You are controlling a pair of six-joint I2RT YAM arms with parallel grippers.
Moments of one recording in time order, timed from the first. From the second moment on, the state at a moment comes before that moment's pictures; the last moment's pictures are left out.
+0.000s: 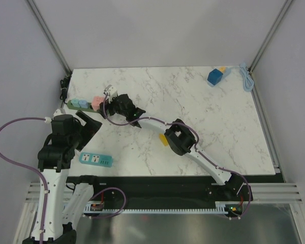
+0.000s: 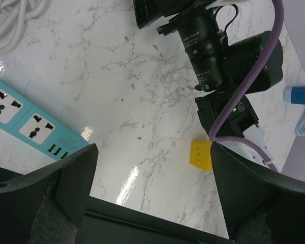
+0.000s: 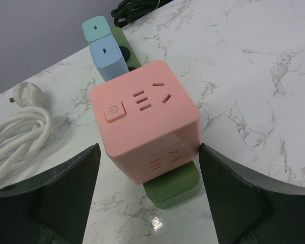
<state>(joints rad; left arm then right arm) -0.03 0.68 1.02 -1.02 -0.05 -0.85 0.90 2.85 2.45 0.29 -0.14 0.14</state>
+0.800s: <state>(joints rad) -0.03 0.70 0.99 -0.99 -0.02 -0.85 0.93 2.88 2.49 0.32 -0.09 -0.04</state>
